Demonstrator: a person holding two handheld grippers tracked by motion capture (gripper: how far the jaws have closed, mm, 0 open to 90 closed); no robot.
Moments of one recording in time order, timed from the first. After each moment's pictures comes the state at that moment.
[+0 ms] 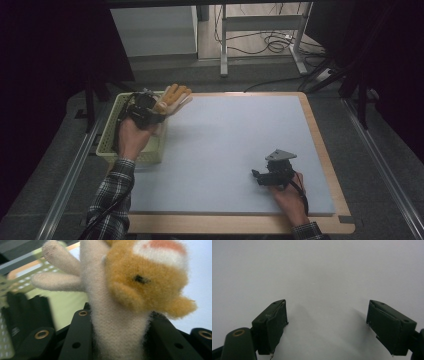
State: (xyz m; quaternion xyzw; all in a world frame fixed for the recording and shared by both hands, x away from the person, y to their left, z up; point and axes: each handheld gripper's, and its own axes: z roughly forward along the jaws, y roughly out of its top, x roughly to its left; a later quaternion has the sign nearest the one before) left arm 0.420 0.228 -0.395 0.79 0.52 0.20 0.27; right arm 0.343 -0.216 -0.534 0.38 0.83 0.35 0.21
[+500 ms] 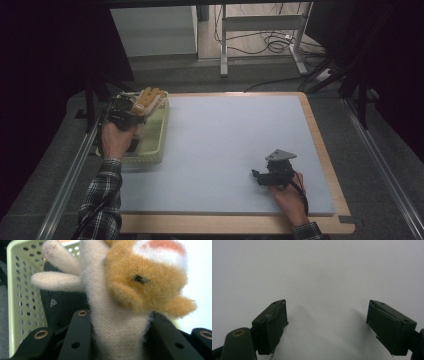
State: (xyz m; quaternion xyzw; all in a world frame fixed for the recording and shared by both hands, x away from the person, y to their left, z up) left arm 0.430 0.287 -0.431 0.74 0.59 0.20 0.24; right arm 0.343 -0.216 -0.534 0.38 0.83 0.35 0.21
